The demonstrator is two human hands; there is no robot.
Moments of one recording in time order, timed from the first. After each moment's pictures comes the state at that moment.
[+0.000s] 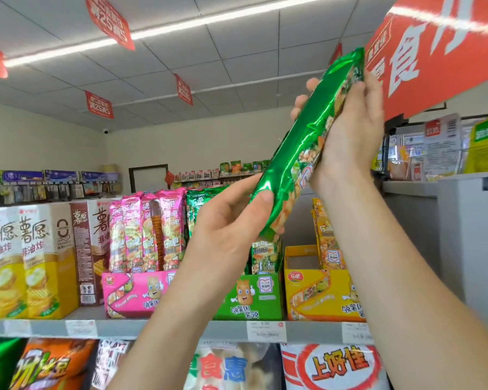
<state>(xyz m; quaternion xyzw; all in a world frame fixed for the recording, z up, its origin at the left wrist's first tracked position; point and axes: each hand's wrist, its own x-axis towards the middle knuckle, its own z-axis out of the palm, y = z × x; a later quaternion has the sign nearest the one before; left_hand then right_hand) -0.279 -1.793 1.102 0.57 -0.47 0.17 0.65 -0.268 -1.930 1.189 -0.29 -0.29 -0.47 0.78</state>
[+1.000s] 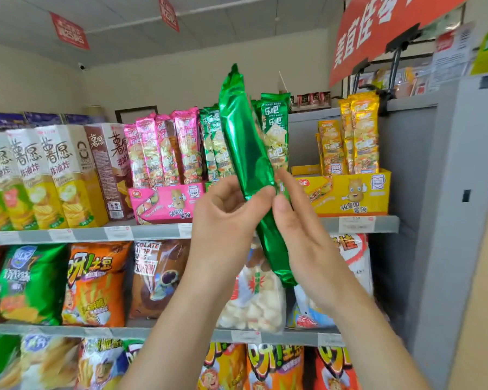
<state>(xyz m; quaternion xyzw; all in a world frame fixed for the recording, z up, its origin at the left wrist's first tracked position) -0.322 -1.753 1.016 0.58 -0.32 0.14 0.74 -0.343 -1.864 0.980 -0.70 -0.21 -0.28 0.62</state>
